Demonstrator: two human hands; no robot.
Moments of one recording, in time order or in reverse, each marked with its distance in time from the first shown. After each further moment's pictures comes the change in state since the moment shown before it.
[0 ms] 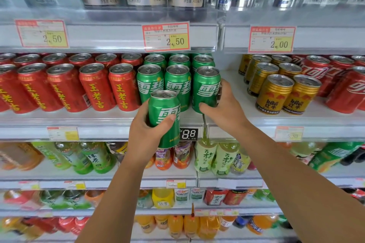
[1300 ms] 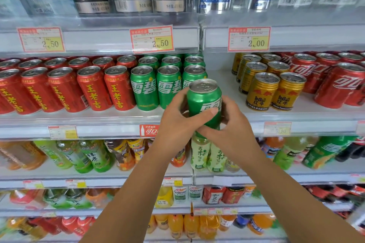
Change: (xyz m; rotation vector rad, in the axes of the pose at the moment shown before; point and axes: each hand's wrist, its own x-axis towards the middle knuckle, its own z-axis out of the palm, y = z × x) left_hand -0.015 0.042 0.078 -0.046 -0.207 0.029; right_hand -0.091 -0.023 -0.038 0.279 -0.029 -0.086
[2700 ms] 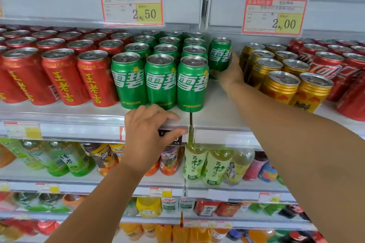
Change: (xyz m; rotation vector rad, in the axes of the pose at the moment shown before) left_hand 0.031 -0.097 -0.052 1.046 0.228 0.531; right_hand 0.230 0.104 -0.007 -0.126 0.263 0.202
